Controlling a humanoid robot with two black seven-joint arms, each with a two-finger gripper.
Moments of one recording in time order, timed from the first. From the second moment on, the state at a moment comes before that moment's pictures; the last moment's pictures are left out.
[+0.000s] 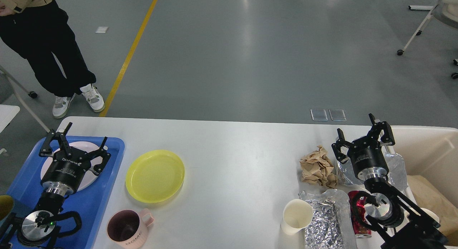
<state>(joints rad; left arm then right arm) -0.11 0.19 -1.58 -1.00 0.19 -0.46 0.02 0.27 -0.24 1.07 0.91 -0.17 0.15 0.47</state>
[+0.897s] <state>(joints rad) -0.15 0.34 -1.52 -0.98 0.21 -0.46 -0.01 0.27 -0.24 1.07 0.91 -0.17 0.15 0.47</state>
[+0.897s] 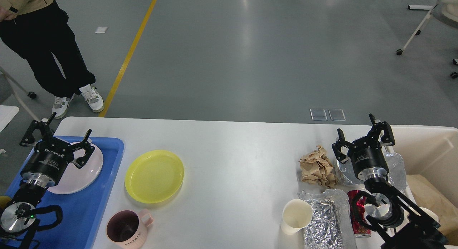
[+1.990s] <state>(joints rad) -1.63 0.89 0.71 -1.02 0.19 -0.58 -0.01 0.27 -0.24 1.07 0.91 -0.17 0.15 0.47</state>
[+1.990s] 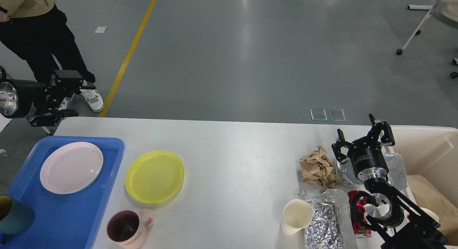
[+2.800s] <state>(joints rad) -2.57 0.17 1.55 -1.65 -0.19 -0.87 -0.03 0.27 -0.24 1.07 0.91 -0.17 0.15 0.47</state>
